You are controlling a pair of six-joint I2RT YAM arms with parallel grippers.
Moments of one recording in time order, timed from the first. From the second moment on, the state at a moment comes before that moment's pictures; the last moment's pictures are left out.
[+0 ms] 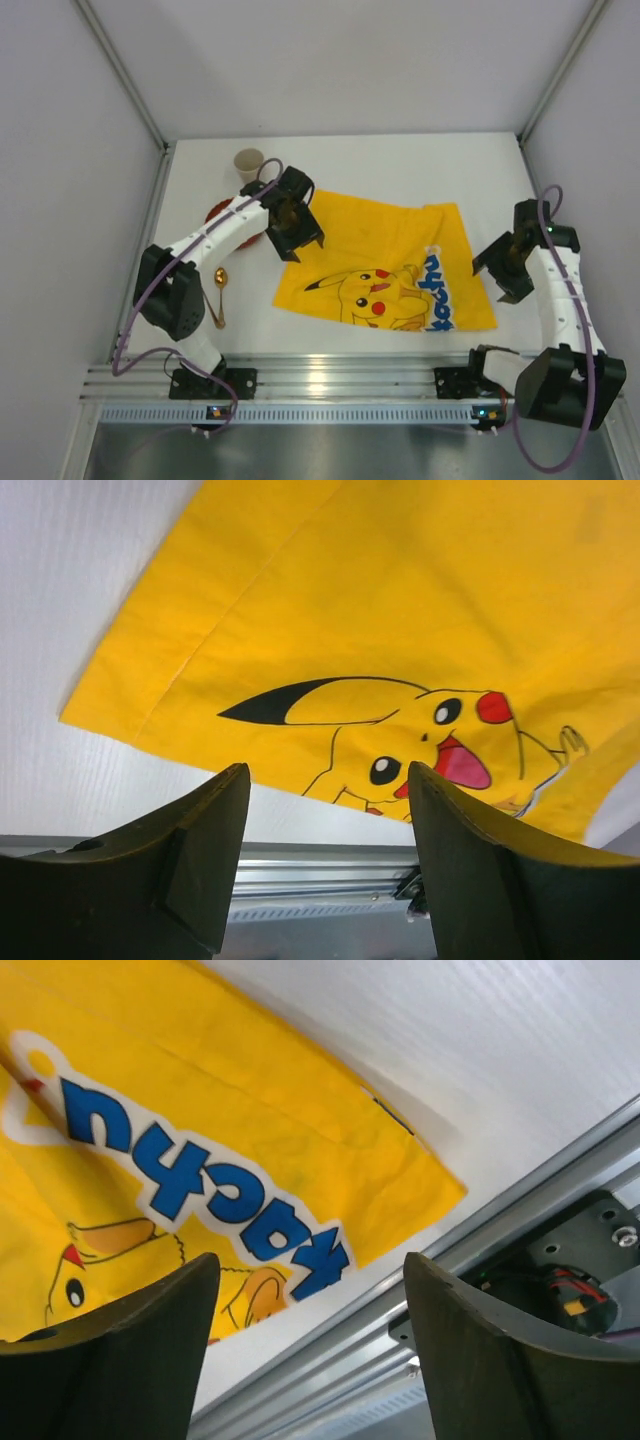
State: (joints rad) left arm -0.56 1.69 1.36 -0.94 0.06 -1.08; right arm -0.18 1.12 0.92 -1.16 0.06 0.74
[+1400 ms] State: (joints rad) left arm -0.34 2.25 1.80 -0.62 0.14 -0.53; right arm -0.20 1.35 1.06 -0.90 -0.19 0.62
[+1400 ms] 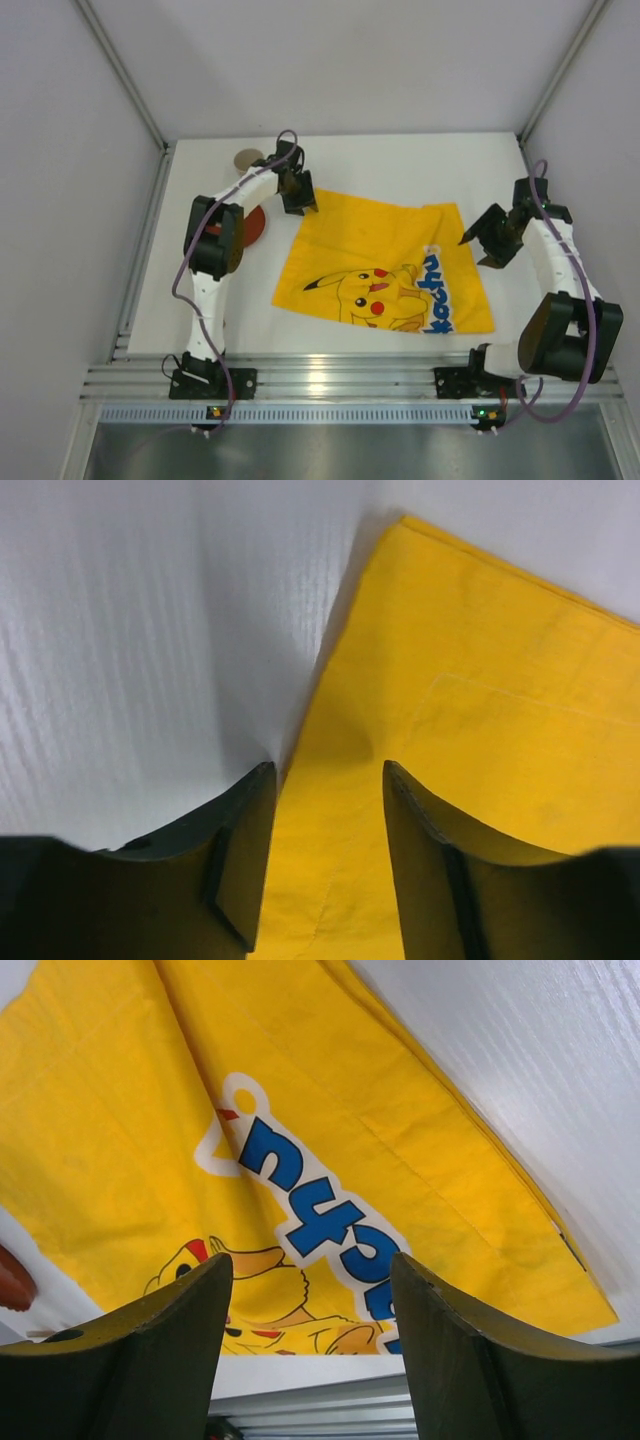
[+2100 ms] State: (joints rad) left arm -0.29 2.24 1.79 -0.67 0.08 -0.54; right arm -0.20 1.49 0.96 -0.78 -0.18 0.60
